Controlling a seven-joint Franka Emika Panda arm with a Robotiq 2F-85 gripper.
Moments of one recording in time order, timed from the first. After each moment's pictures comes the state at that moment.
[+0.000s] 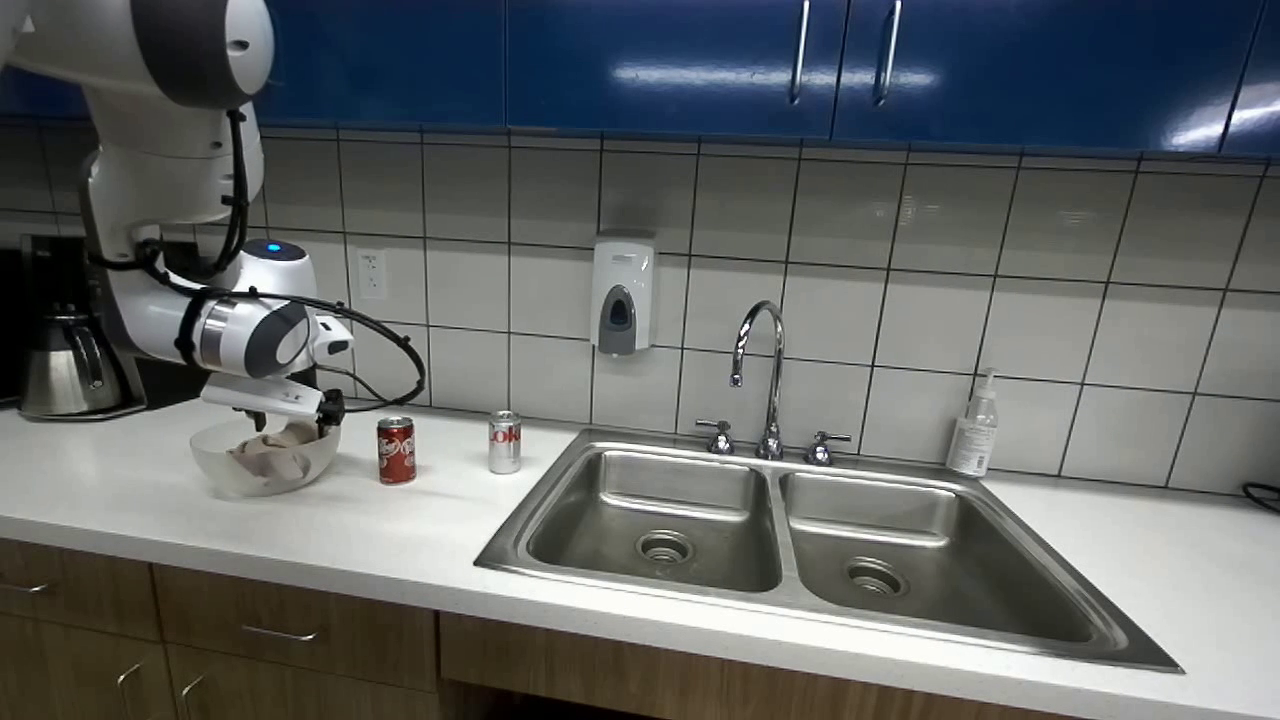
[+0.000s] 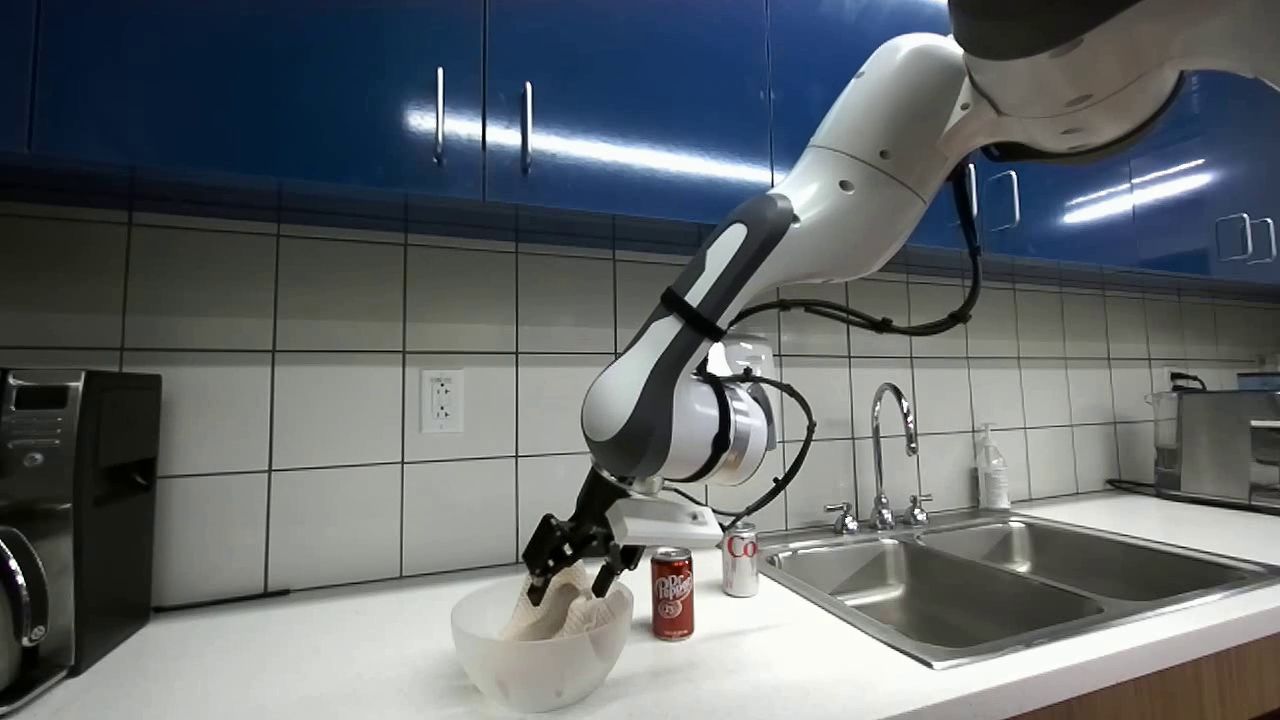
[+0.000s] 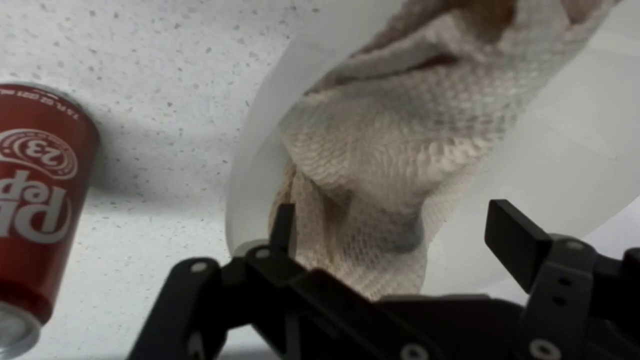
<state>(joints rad) 0.16 0.60 0.29 -1.96 0.11 3.03 -0.13</state>
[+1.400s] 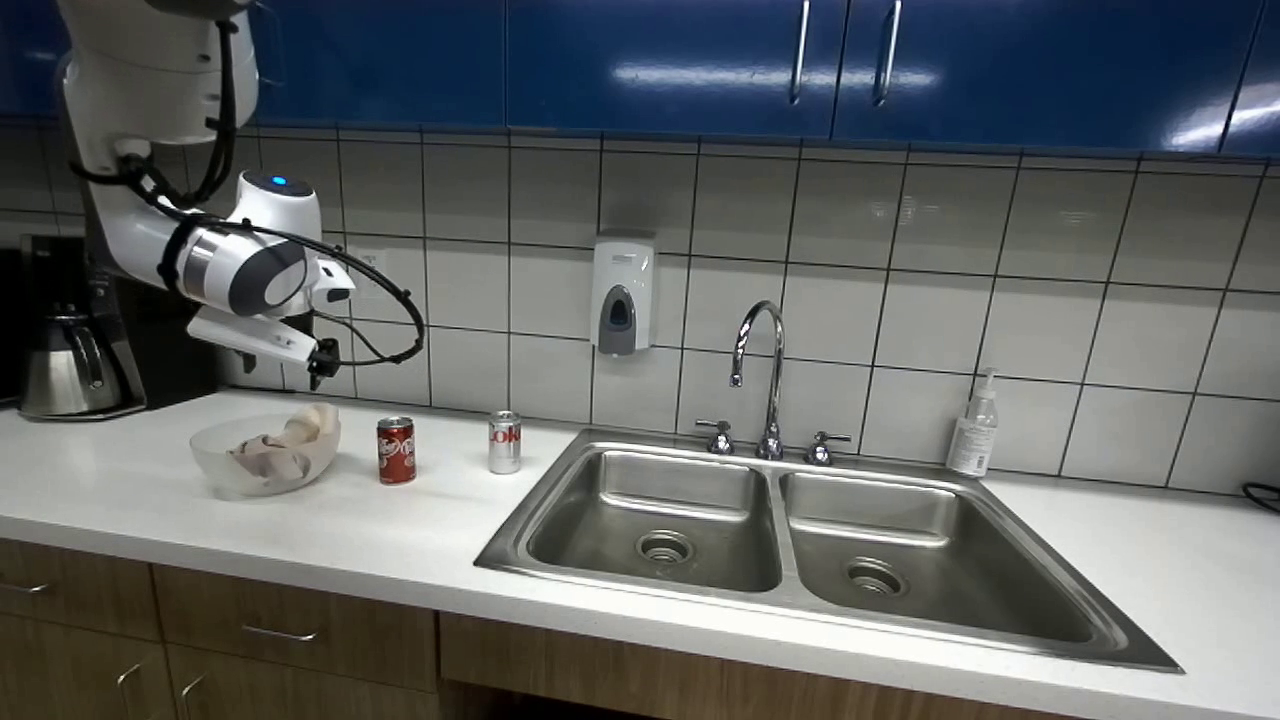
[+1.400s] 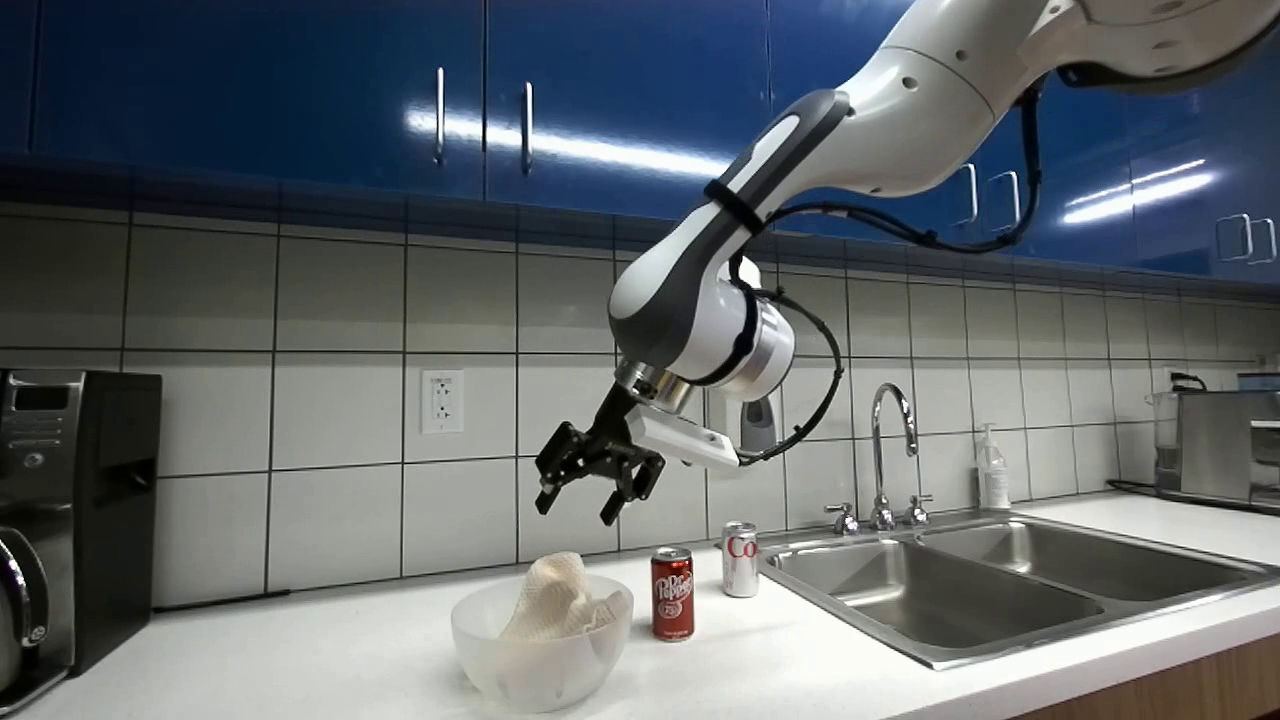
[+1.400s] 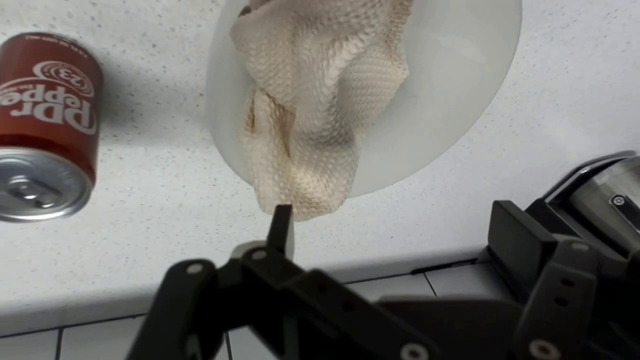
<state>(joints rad) -0.13 0.42 0.58 -2.07 0.20 2.98 -0.17</state>
